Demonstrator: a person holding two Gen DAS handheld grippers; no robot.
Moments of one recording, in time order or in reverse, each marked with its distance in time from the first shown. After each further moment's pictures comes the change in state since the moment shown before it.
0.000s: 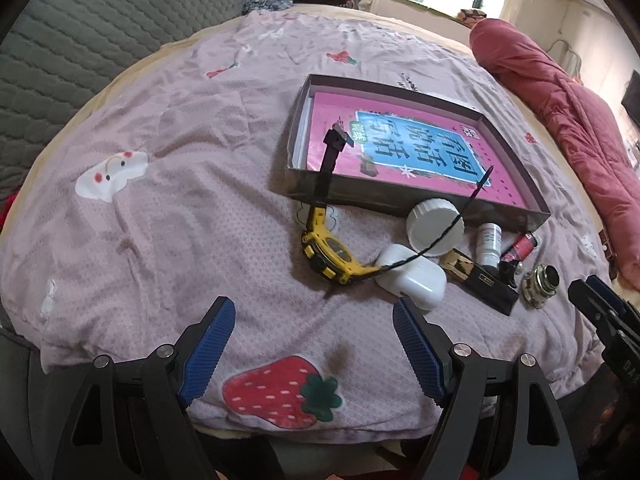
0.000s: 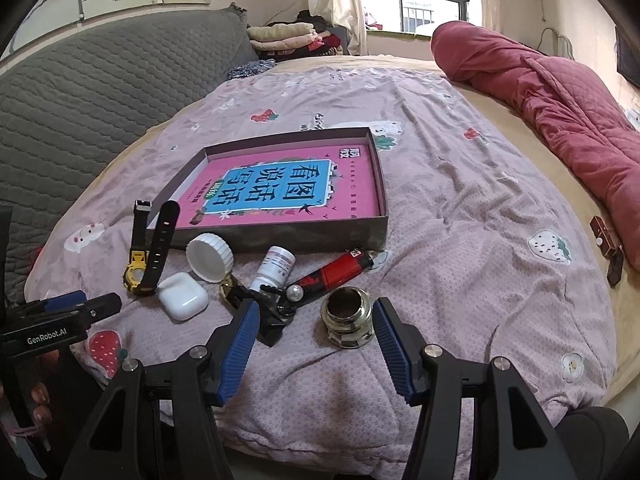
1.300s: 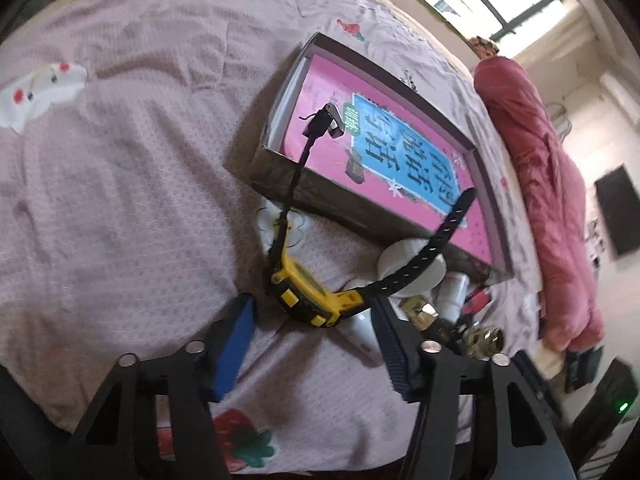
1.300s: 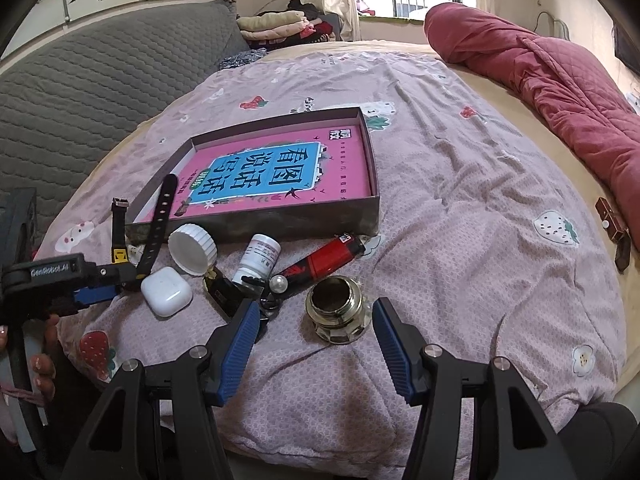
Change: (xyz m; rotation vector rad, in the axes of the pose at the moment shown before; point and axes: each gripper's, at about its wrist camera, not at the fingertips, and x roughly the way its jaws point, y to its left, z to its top) left arm 0.063 0.019 0.026 -0.304 0.160 -0.326; right arm 0.018 -0.011 -0.005 0.032 0.043 -0.001
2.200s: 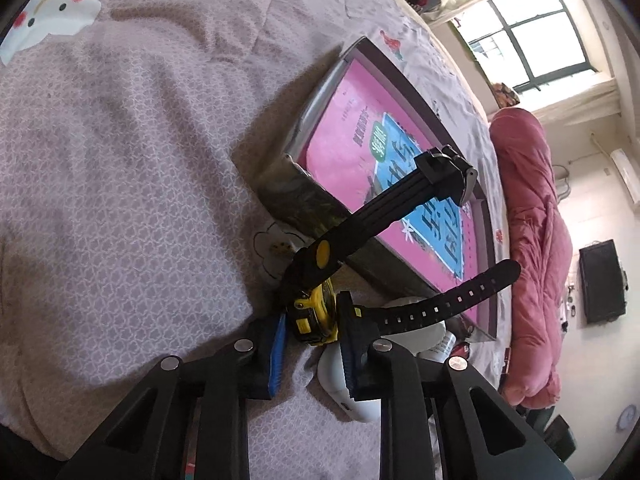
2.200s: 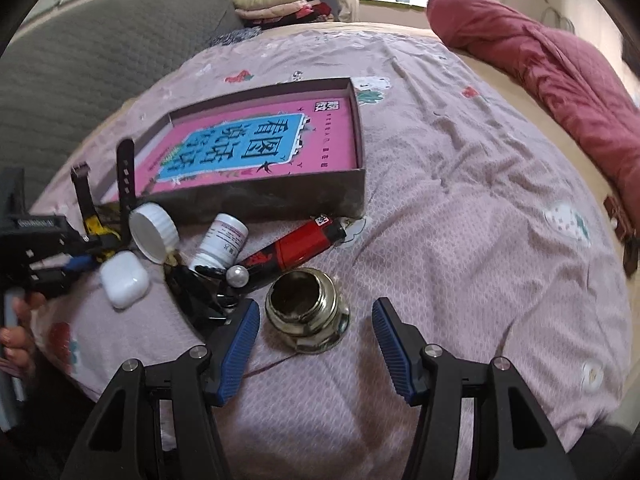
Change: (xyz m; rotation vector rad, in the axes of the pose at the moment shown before) left arm 0.038 0.002 0.024 -0.211 -0.025 -0.079; right arm 0.038 -0.009 -0.001 -0.047 0.073 -0.044
